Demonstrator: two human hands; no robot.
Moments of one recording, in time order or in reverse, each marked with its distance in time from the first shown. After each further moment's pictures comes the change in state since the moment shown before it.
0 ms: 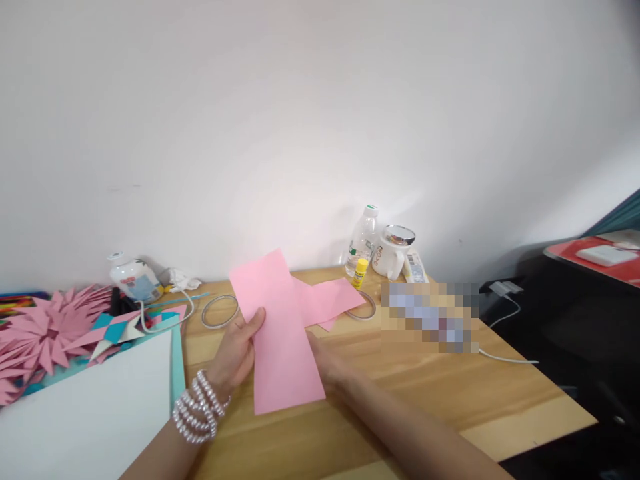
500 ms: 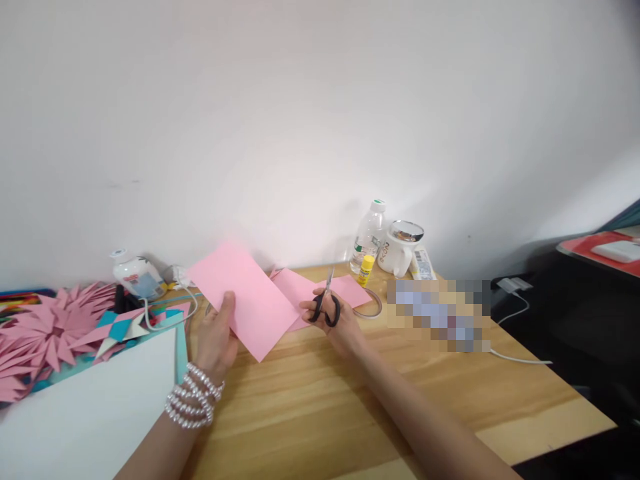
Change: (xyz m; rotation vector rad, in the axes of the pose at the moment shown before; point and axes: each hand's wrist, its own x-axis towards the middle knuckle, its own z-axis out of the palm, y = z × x) left_hand 0.024 0.015 -0.023 0.021 0.501 0.301; right_hand 0.022 -0.008 -0.045 0.178 0.393 -0.230
